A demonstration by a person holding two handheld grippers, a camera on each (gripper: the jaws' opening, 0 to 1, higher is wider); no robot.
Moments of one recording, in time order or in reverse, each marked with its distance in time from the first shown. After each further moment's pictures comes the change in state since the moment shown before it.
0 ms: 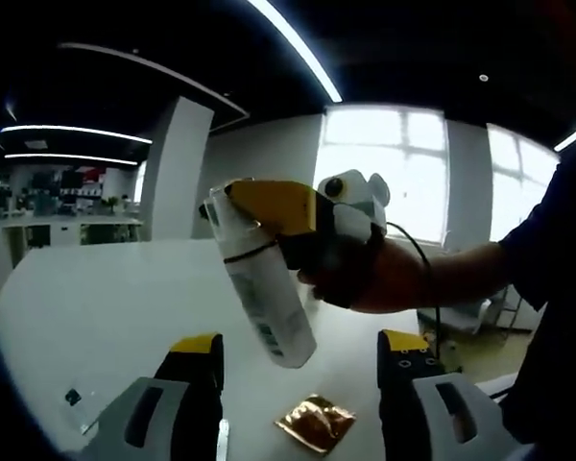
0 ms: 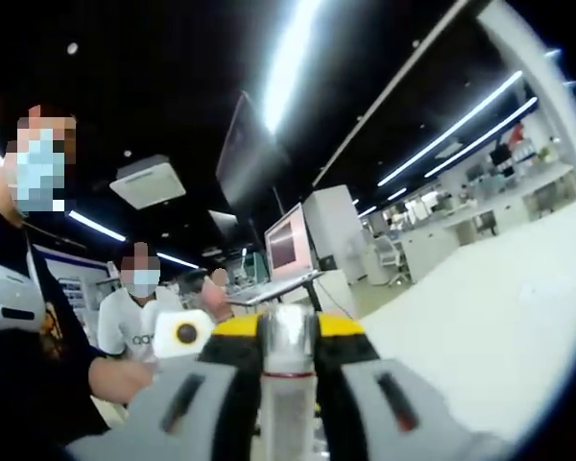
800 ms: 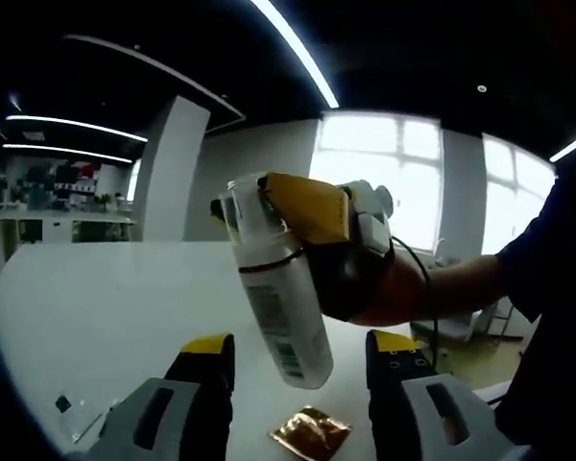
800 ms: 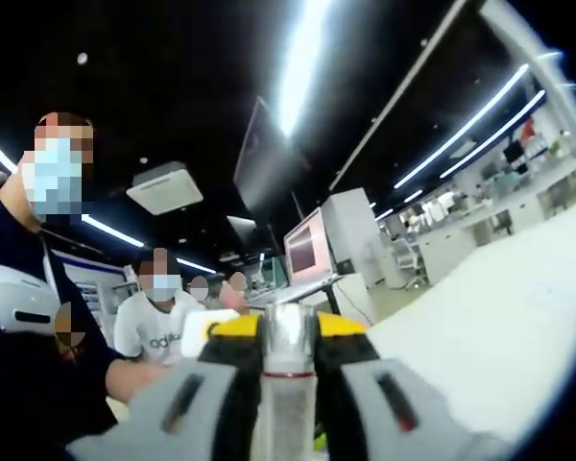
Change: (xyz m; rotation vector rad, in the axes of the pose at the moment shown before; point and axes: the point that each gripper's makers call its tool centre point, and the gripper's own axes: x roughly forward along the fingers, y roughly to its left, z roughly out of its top) left arm 0.008 -0.004 0.008 -0.024 -0.015 -0.040; right arm -0.005 0.008 0.009 0.012 -0.026 0.080
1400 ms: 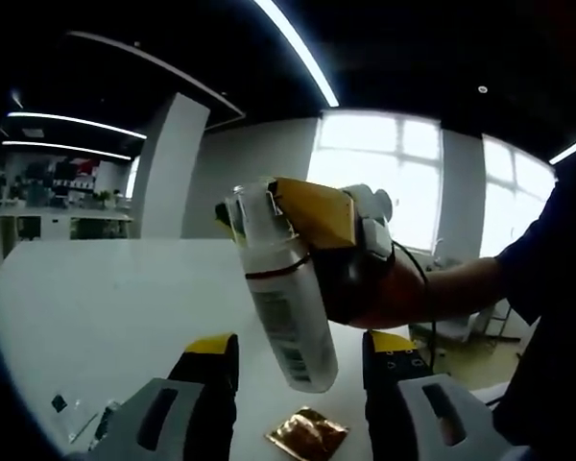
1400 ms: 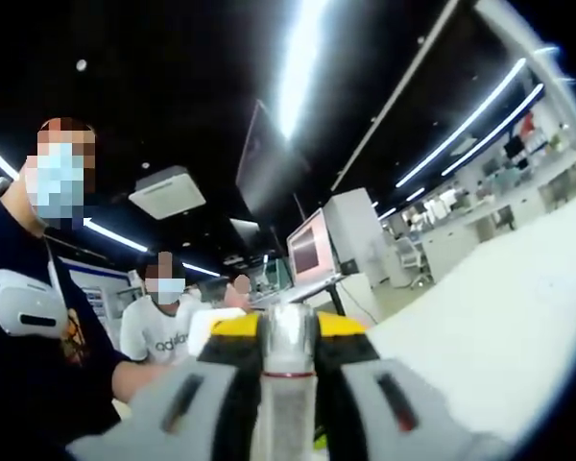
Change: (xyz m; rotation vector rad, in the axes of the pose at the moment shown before) left arm 0.004 0.001 0.000 -0.011 0.008 -0.010; right arm -0.006 -0.003 0.001 0.029 -0.009 0.016
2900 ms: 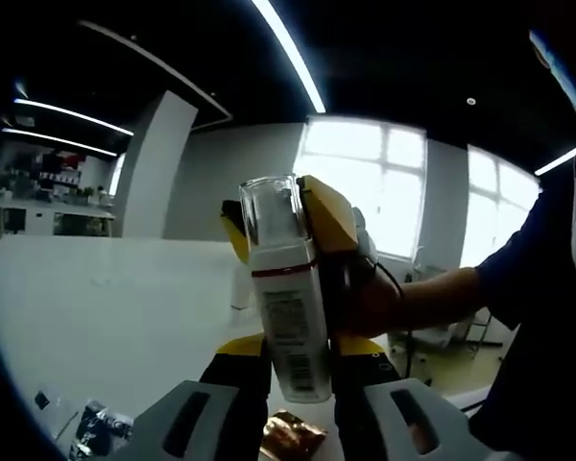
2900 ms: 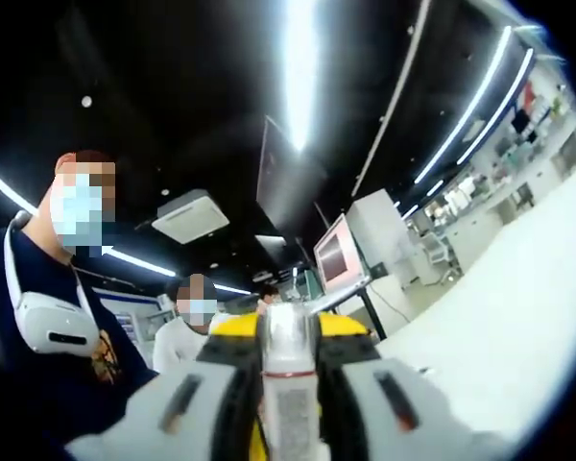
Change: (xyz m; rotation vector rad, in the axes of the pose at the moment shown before) left arm -0.001 -0.020 0.000 -0.019 -0.017 -0.095; right arm -0.005 0.027 -0.002 0.107 -0.067 0.112
